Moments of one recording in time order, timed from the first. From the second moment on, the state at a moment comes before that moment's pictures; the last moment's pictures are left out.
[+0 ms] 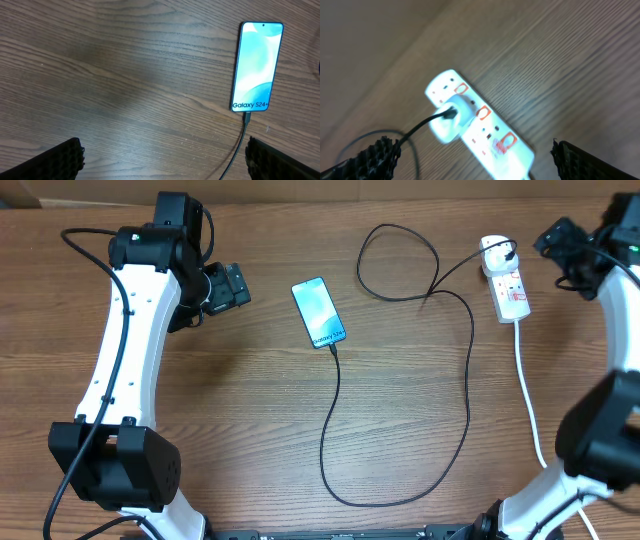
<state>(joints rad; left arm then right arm) -0.08 1.84 1.82 -1.31 0.05 -0.47 -0.35 1.91 1.72 -0.70 -0.08 0.47</state>
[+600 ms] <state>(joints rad) -0.08 1.84 1.82 -1.31 0.05 -0.47 -0.35 1.38 1.72 -1.12 -0.04 0.53</state>
